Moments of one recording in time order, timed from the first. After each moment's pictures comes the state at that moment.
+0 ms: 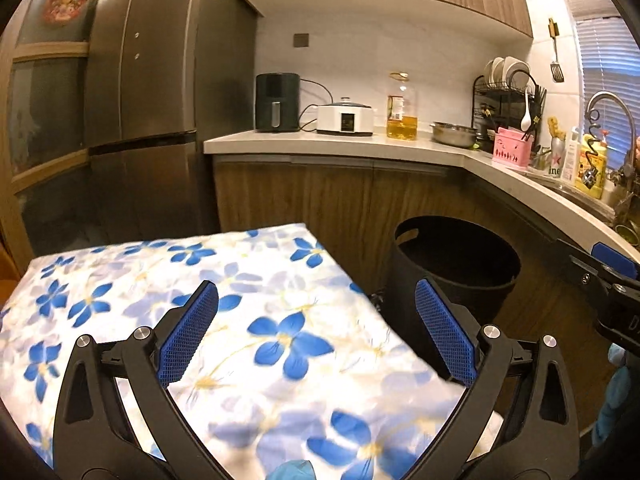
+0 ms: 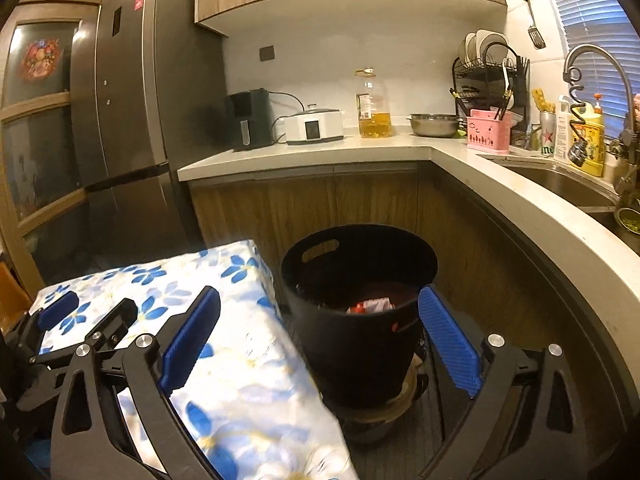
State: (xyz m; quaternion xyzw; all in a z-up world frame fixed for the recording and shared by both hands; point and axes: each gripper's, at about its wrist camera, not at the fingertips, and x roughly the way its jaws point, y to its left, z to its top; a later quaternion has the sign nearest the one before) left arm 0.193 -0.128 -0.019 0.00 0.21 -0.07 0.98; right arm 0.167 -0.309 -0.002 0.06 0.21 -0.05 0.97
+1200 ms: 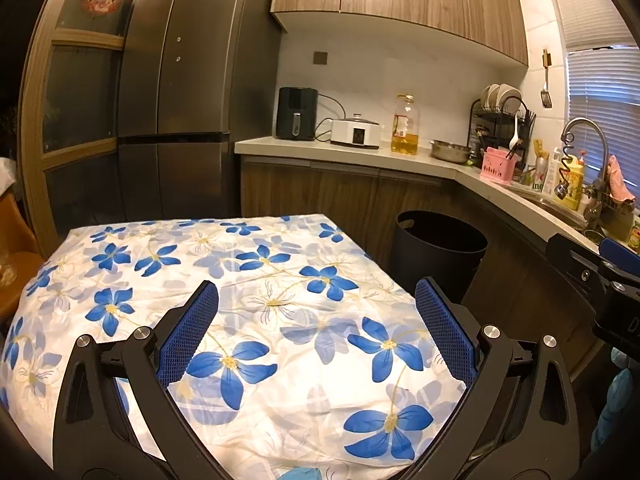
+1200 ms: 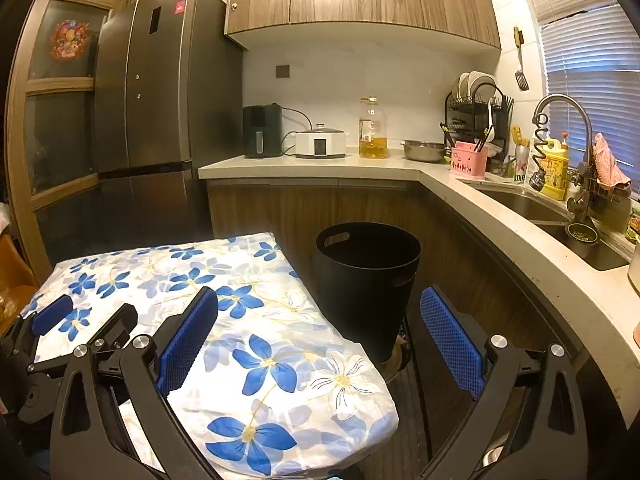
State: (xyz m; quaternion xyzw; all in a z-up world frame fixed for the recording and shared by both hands) left arm 0.045 -0.051 -0.003 -0.03 0.19 -0.07 0.98; right arm 0.025 -0.217 0.025 0.01 0.18 -0.07 0.98
